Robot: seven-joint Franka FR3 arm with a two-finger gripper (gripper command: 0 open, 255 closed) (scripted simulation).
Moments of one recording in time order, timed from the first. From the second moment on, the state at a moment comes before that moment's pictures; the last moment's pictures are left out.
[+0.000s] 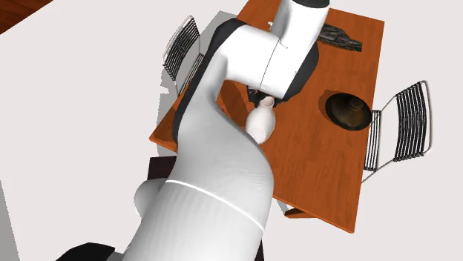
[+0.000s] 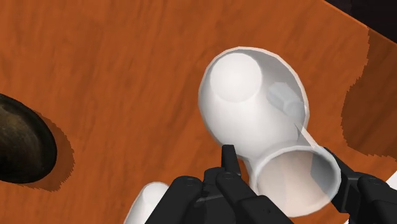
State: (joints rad) arm -0.11 -0.73 -0.54 -2.39 -0.29 1.79 -0.44
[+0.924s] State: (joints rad) arm -0.09 -0.70 -0.50 -2.19 -0.25 1.62 -0.45
